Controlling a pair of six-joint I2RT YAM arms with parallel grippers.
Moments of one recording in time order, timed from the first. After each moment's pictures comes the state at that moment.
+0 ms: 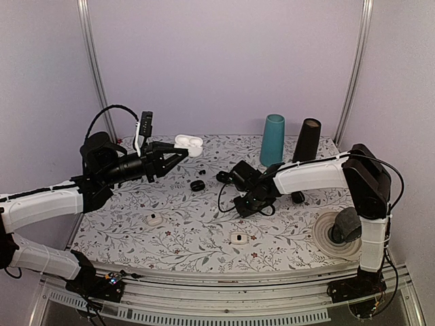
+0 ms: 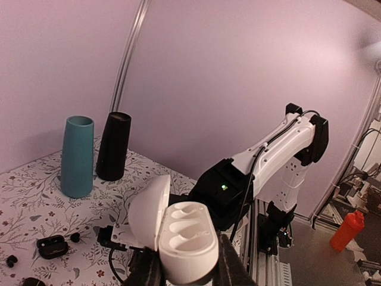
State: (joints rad) left arm -0.62 1.17 0.70 0.60 0.59 -0.40; right arm 0.90 2.04 1.38 -0.52 0.25 0.40
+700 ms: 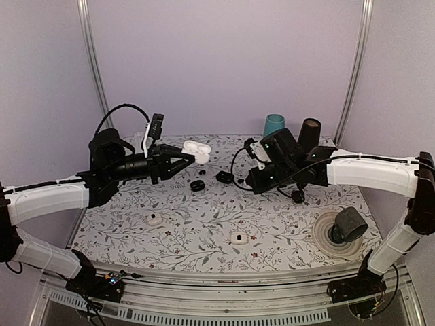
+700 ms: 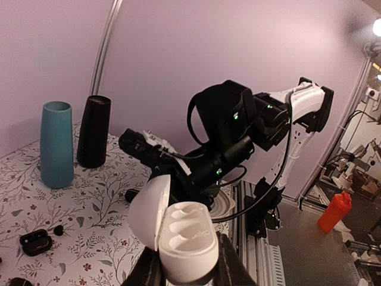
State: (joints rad) left arm -0.62 1.23 0.75 0.57 0.70 -0.37; right arm 0.87 1.63 1.23 -0.41 0.13 0.32
